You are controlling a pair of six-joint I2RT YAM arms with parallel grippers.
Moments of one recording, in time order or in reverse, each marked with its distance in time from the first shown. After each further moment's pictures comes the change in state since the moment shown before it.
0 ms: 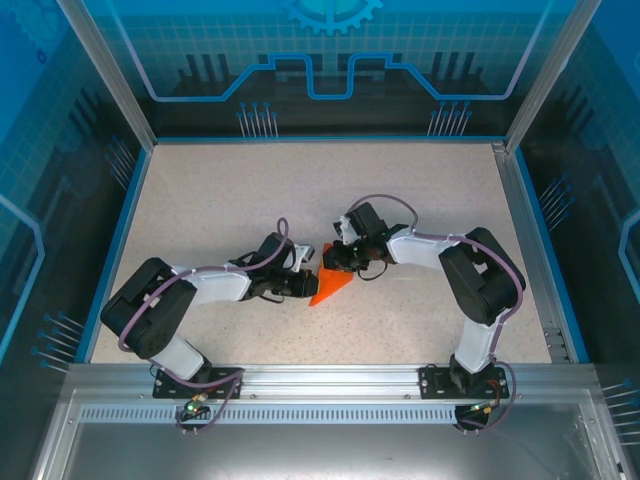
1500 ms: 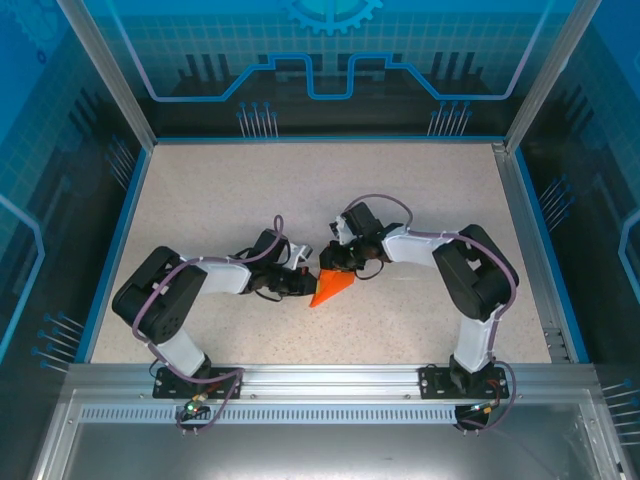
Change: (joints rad) left arm 0.082 0.092 0.013 0.041 0.213 -0.027; right arm 0.011 0.050 0.039 -0.012 0.010 0.000
